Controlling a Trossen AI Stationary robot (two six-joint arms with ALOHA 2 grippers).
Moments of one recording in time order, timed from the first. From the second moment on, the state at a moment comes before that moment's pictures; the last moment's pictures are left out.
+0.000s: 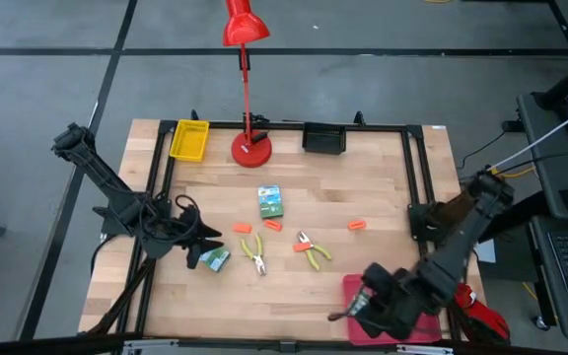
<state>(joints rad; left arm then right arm) -0.76 0.86 0.52 -0.29 -0.70 -1.08 0.91 1.64 1.51 -1.10 0.11 1.79</state>
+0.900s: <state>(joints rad) -0.76 0.91 0.52 -0.12 -0.72 -1.09 0.95 1.64 1.44 -1.11 0.41 2.06</state>
